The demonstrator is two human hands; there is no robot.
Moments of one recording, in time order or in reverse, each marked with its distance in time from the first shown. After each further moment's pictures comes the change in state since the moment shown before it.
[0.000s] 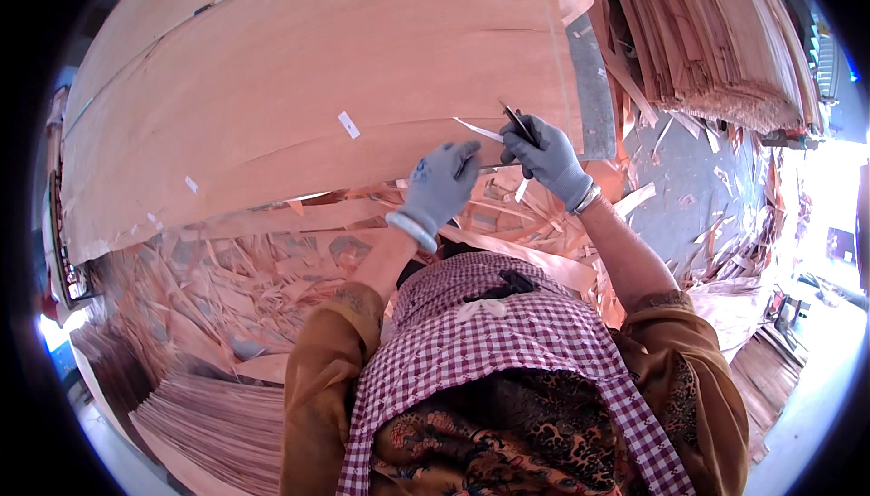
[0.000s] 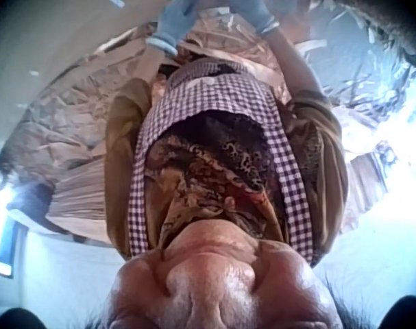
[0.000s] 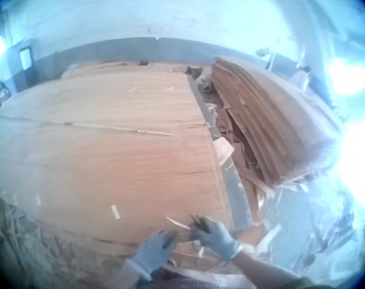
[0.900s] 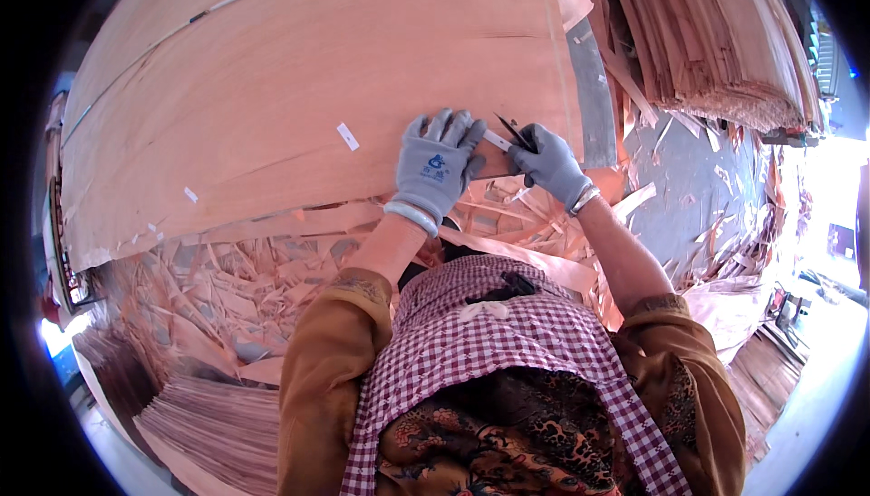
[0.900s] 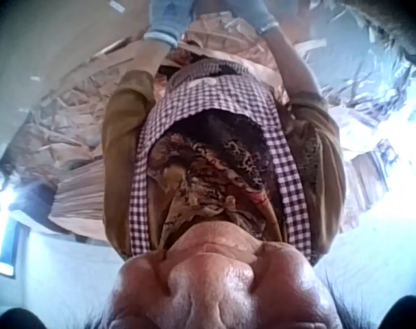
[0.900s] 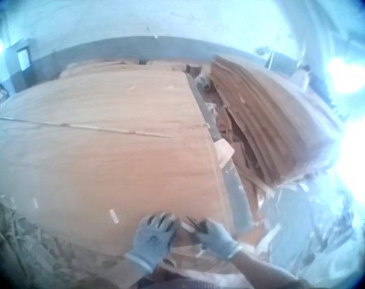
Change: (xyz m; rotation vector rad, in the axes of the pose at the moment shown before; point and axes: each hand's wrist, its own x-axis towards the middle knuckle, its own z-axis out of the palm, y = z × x) left_hand 0.029 -0.010 -0.006 0.813 -0.110 0.377; right_hand 0.012 0.003 -0.006 -0.236 0.047 0.152
